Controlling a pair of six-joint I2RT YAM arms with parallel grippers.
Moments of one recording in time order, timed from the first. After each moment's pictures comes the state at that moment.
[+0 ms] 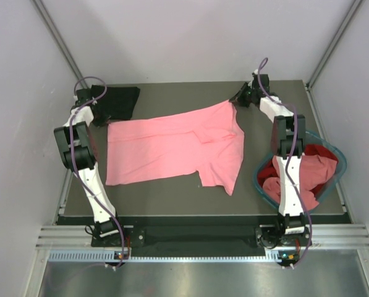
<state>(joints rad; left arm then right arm) 0.29 2.24 1.74 -0.43 0.11 -0.41 0.08 2.52 2.08 -0.21 -0.42 0.66</state>
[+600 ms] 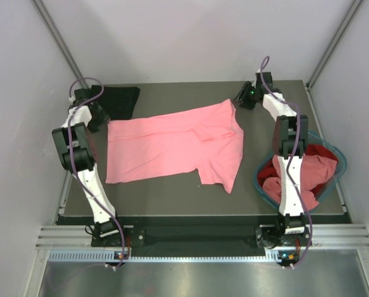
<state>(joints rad) 0.30 2.23 1.76 -0.48 0.00 -0.44 0.07 2.52 2.15 -0.36 -0.33 0.58</state>
